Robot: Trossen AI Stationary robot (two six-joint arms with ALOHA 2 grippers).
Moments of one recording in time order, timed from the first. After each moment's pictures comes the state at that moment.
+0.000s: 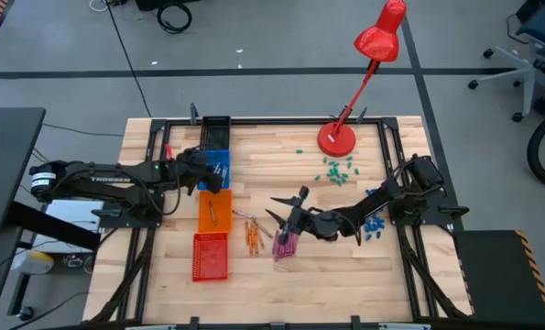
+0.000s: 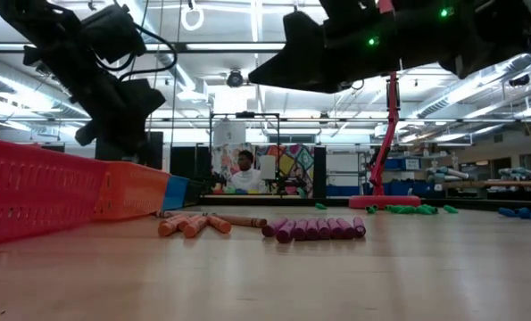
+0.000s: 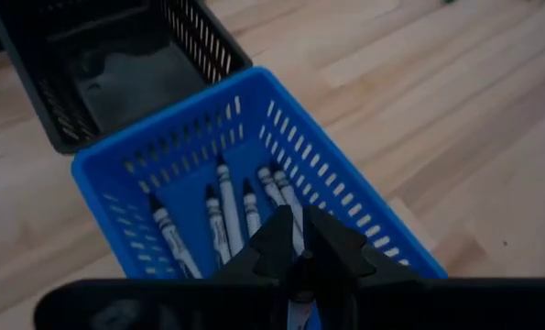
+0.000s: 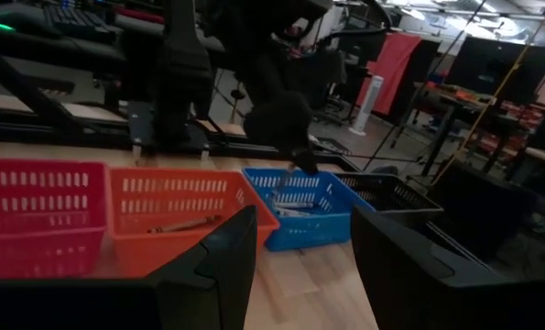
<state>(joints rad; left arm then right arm) 0.22 0.98 0.45 -0.30 -0.43 -0.65 0.34 1.88 0.80 1.04 0.81 -0.23</state>
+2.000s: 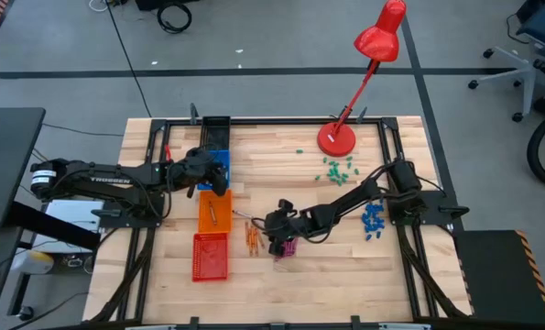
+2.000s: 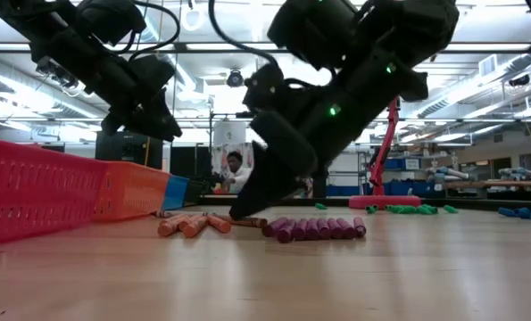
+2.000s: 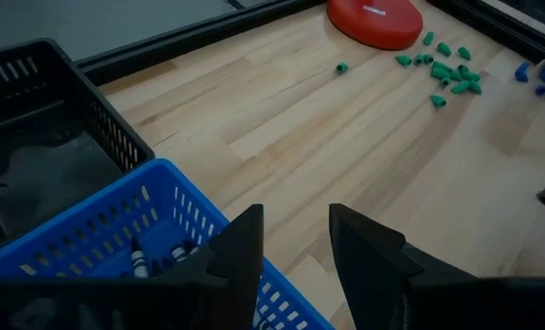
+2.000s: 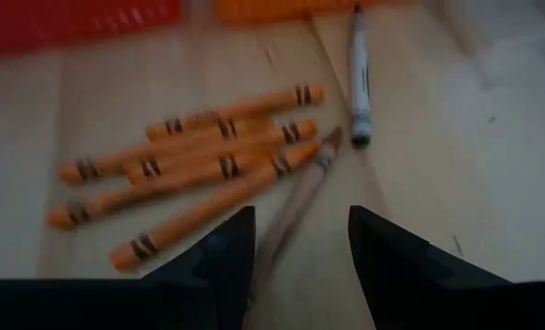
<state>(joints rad) 0.15 0.98 0.45 -0.06 -0.42 -0.52 0.25 2.06 1.11 0.15 0.34 0.34</state>
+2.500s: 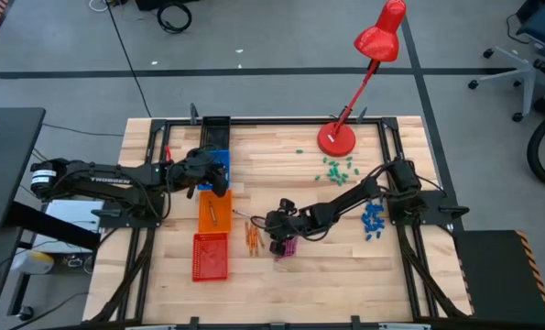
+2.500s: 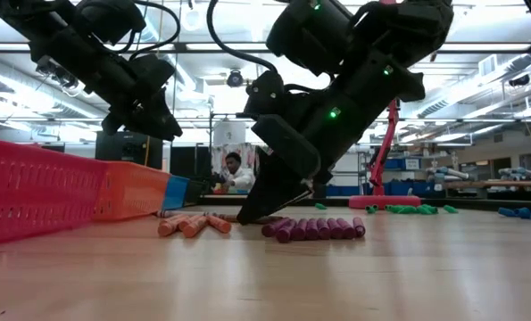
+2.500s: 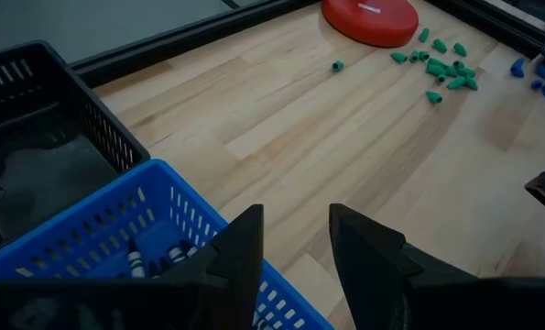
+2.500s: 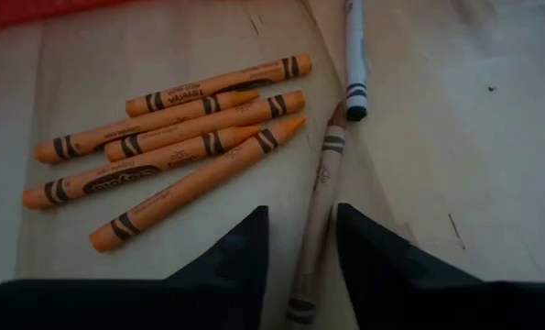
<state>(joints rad) 0.15 0.98 0.45 -0.06 -0.42 -0.51 0.22 2.06 1.11 0.08 0.30 0.38</state>
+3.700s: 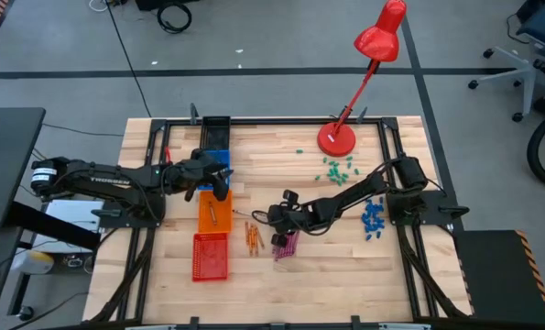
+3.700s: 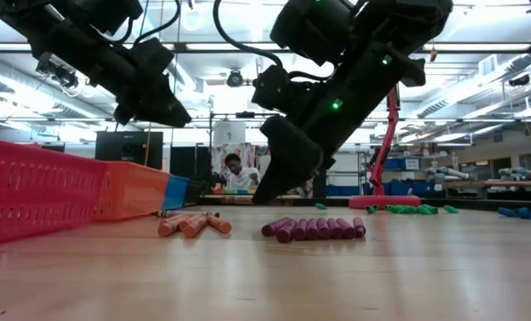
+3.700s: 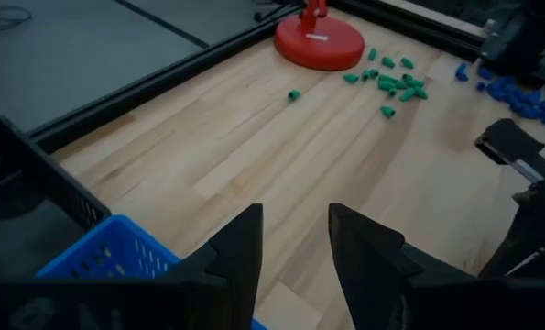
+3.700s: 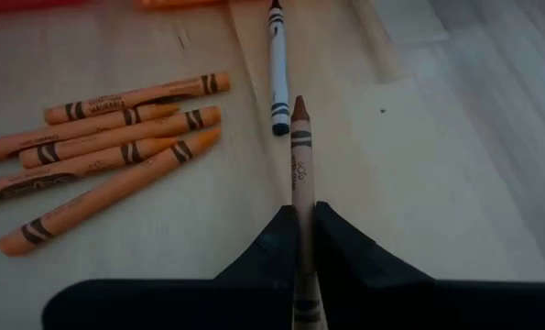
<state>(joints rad) 0.10 0.98 0.45 0.04 -0.42 -0.37 0.21 1.99 1.11 0.01 0.42 0.29</state>
